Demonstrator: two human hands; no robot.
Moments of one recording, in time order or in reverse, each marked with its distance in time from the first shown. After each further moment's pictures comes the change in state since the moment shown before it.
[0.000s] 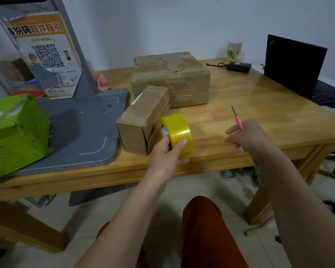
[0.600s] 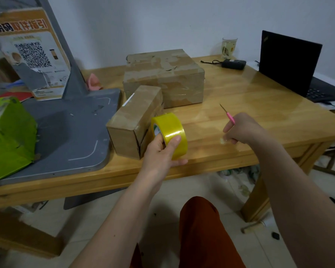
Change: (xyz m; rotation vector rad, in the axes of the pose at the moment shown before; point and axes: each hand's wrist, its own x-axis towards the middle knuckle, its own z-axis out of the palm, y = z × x) left_hand 0.011 0.005 0.003 -0.079 -0.031 -0.019; right_hand 0.035 -0.009 -0.005 -0.284 -0.050 -0.009
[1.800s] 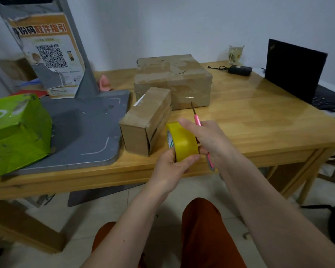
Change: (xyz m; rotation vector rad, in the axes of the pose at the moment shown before) left_hand -0.029 -0.009 -0.001 0.178 -0.055 0.029; right_hand -0.069 -0.067 0.060 0.764 -0.126 -0.149
